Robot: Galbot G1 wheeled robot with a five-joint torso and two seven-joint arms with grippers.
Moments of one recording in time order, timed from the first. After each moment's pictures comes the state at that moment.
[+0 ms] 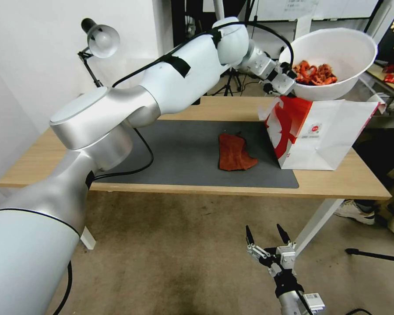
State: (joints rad) left arm -0.50 -1.61 0.71 -0.77 0.08 -0.50 0.83; right arm -1.79 1.33 0.42 1.95 0.20 0.33 0.05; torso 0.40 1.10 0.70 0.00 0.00
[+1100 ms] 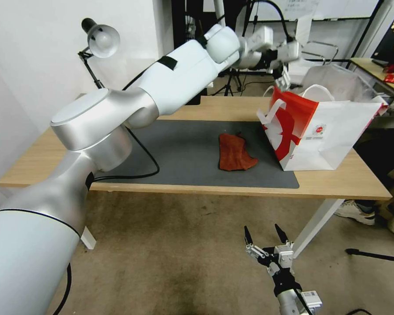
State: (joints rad) left arm -0.45 -1.60 0.70 -0.72 -0.97 0.16 0.46; right arm -1.77 1.32 0.41 1.92 0.21 0.33 0.05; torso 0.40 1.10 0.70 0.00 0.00
